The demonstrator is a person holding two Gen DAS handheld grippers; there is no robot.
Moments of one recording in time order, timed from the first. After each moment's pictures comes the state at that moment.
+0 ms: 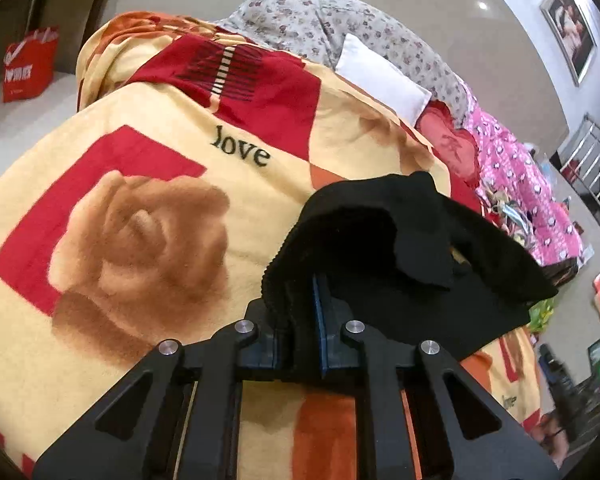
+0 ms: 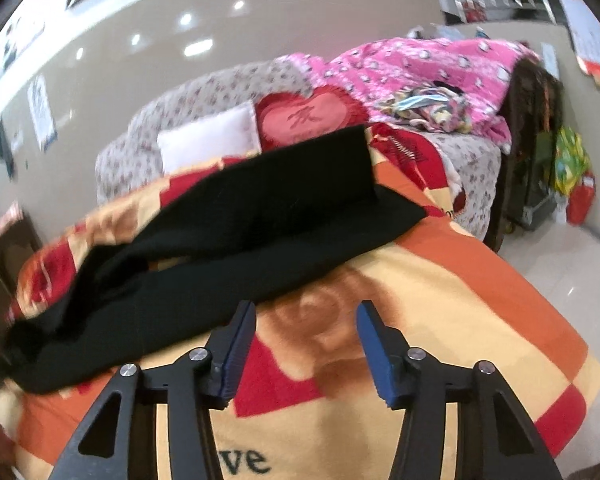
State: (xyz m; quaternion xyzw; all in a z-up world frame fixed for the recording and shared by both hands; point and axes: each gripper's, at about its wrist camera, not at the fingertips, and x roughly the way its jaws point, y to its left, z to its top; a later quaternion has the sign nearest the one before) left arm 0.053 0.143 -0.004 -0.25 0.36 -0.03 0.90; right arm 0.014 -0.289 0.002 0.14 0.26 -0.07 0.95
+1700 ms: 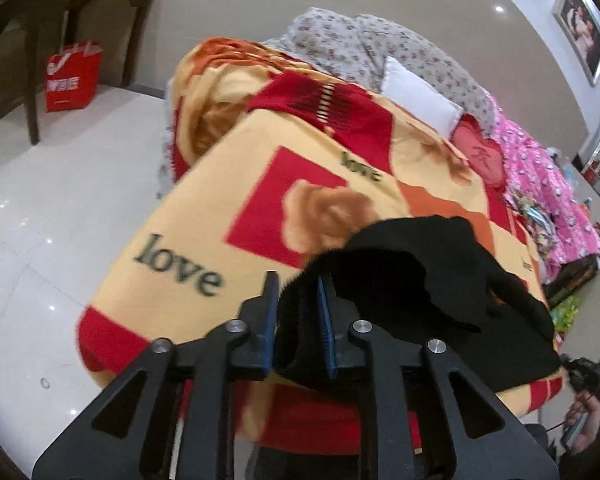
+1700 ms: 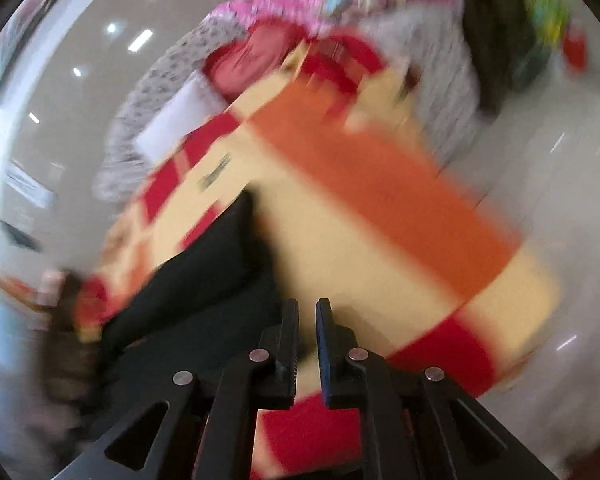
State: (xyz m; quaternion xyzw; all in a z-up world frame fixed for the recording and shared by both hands) left arm -0.046 0.246 0.005 -0.22 0.36 0.04 0.90; right arm -0.036 -0.405 -0.028 0.29 0.37 -0.05 0.88
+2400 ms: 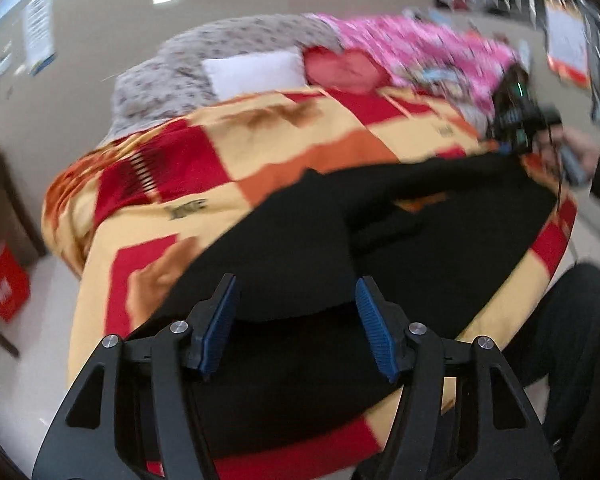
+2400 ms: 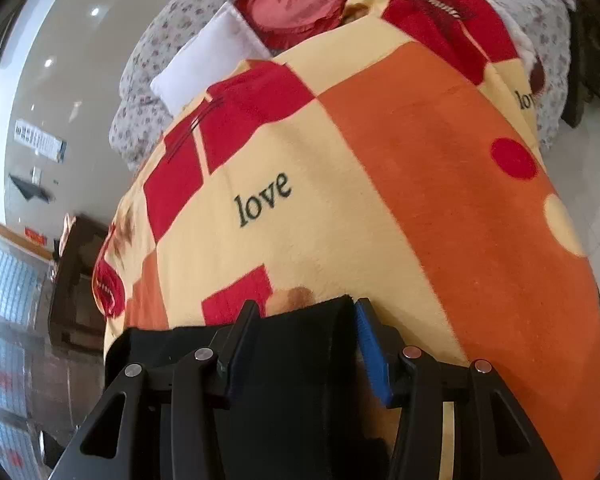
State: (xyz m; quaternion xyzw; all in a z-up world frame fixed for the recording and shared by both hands) left arm -0.016 0.101 0.024 0.11 0.33 -0.17 0.92; right arm 0.146 -0.393 -0.036 0.29 0.48 0.09 0.83
